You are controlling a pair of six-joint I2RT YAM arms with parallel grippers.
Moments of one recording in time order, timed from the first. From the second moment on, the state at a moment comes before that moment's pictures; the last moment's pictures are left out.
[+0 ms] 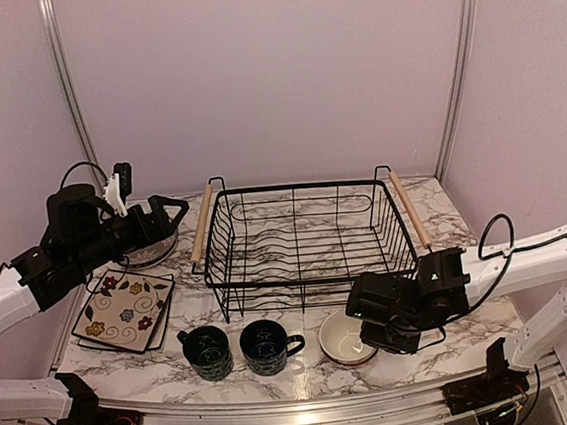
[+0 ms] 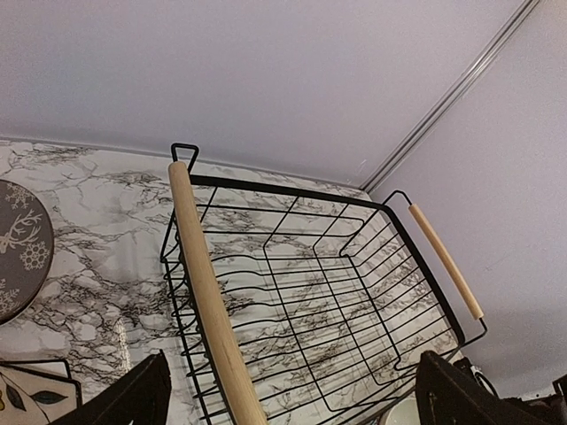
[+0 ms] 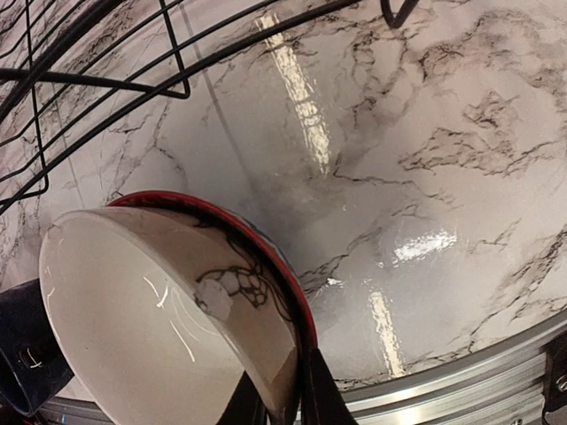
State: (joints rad) left arm -0.61 0.98 0.83 -0.11 0.02 -0.58; right arm 1.24 1.35 0.88 -0.86 0.27 1.63
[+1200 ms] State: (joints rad) left arm -0.60 0.97 0.85 -0.17 -0.04 -0.58; right arm 1.21 1.00 1.03 -0.79 0.40 1.05
